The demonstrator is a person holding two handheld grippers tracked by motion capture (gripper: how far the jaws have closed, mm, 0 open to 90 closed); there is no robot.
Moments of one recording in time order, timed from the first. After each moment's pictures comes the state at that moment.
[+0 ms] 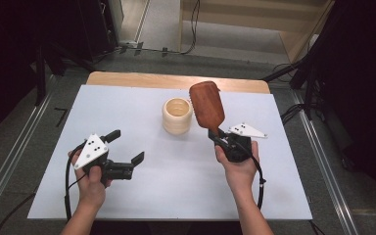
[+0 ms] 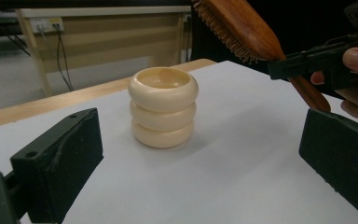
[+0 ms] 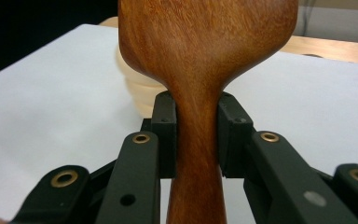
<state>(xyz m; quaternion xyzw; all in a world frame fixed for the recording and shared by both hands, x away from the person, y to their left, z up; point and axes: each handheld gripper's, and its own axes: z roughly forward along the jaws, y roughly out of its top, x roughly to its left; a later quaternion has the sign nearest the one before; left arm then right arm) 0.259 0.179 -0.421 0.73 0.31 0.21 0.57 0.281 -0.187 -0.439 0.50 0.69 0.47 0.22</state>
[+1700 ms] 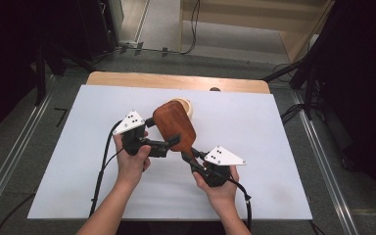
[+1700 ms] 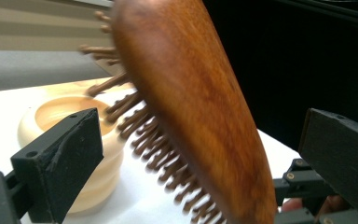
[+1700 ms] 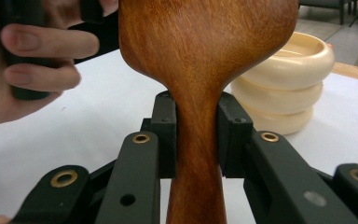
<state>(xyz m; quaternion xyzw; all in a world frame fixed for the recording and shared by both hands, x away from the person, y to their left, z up) 0.306 0.102 -0.406 0.72 0.31 0.09 0.62 0.235 -0.132 -0.460 0.37 0.73 0.55 0.20</state>
